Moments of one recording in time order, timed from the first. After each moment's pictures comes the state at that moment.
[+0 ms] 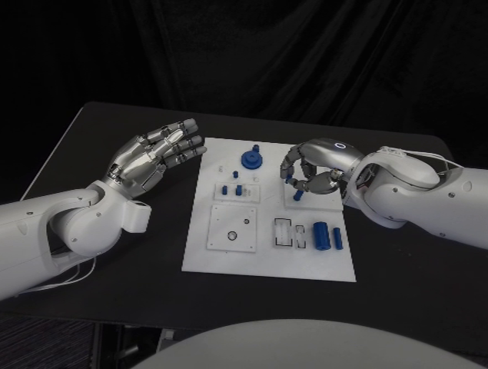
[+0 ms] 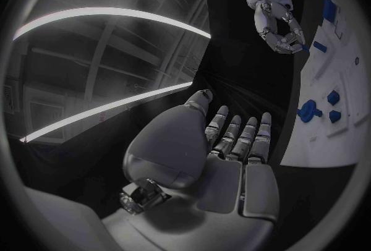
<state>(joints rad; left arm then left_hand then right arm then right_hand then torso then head) 1.21 -1.01 -0.21 1.63 0.05 0.09 0.68 1.45 0.21 -0.03 0.10 0.48 0.48 0.15 0.08 0.13 0.12 0.23 0.41 0.05 0.16 0.29 0.25 0.04 0.09 0.22 0.29 0.08 0.45 1.31 -0.90 -0.24 1.66 -1.47 -0.40 0.00 1.43 -0.07 0.45 -0.05 0.47 0.84 0.15 0.39 0.64 0.75 0.10 0.80 0.49 1.25 0.00 1.01 0.94 0.16 1.26 0.10 0.77 1.31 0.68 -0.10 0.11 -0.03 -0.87</state>
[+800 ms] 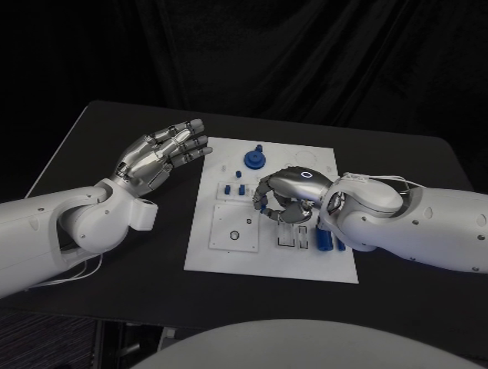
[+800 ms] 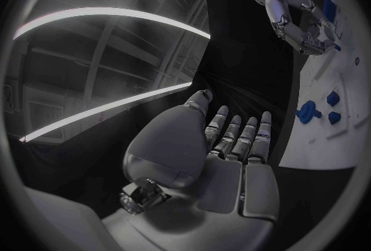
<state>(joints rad) 1.21 -0.99 -0.21 1.61 0.05 0.09 0.68 1.44 0.20 -0.03 0.09 0.48 0.48 0.15 0.08 0.13 0.12 0.23 0.41 0.05 0.16 0.29 0.25 0.04 0.09 0.24 0.29 0.08 0.46 1.23 -0.77 -0.25 1.66 -1.56 -0.37 0.01 1.43 -0.07 0.46 -0.06 0.45 0.84 0.15 0.40 0.65 0.76 0.11 0.79 0.47 1.30 0.00 1.08 1.00 0.14 1.31 0.10 0.87 1.31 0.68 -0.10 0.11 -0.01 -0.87</state>
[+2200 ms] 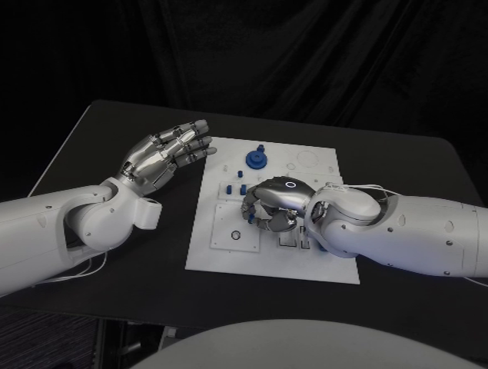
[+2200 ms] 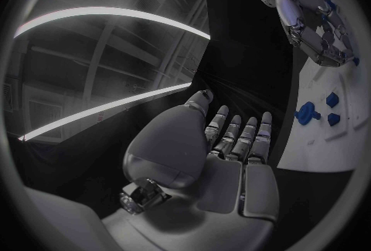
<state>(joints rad) 1.20 -0.98 -0.21 1.59 0.05 0.10 0.68 1.44 0.20 -0.02 0.09 0.48 0.48 0.16 0.08 0.13 0.12 0.23 0.41 0.05 0.16 0.29 0.25 0.04 0.08 0.24 0.29 0.08 0.46 1.18 -0.68 -0.25 1.59 -1.56 -0.37 0.01 1.44 -0.07 0.46 -0.07 0.42 0.85 0.15 0.40 0.65 0.76 0.12 0.78 0.47 1.31 0.00 1.10 1.02 0.14 1.32 0.09 0.90 1.31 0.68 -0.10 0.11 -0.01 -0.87</state>
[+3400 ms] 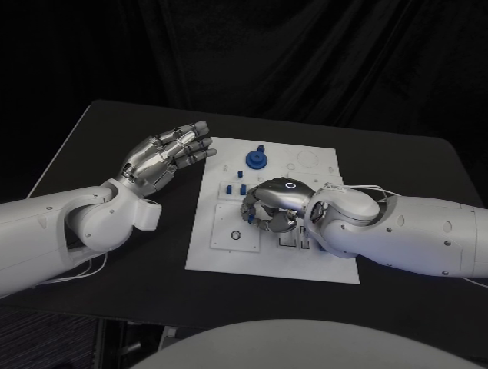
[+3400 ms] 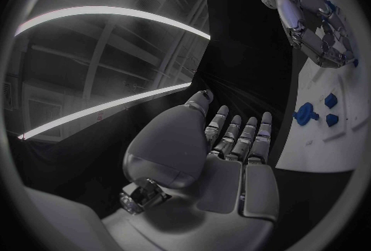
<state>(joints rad) 1.20 -0.98 -0.21 1.59 0.05 0.11 0.68 1.44 0.20 -0.01 0.09 0.48 0.48 0.16 0.08 0.13 0.12 0.24 0.41 0.05 0.16 0.29 0.26 0.04 0.08 0.24 0.29 0.08 0.45 1.17 -0.68 -0.24 1.58 -1.56 -0.36 0.00 1.44 -0.07 0.46 -0.07 0.40 0.85 0.15 0.40 0.64 0.78 0.10 0.78 0.46 1.31 0.00 1.10 1.01 0.14 1.32 0.09 0.89 1.31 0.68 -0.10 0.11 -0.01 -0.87</state>
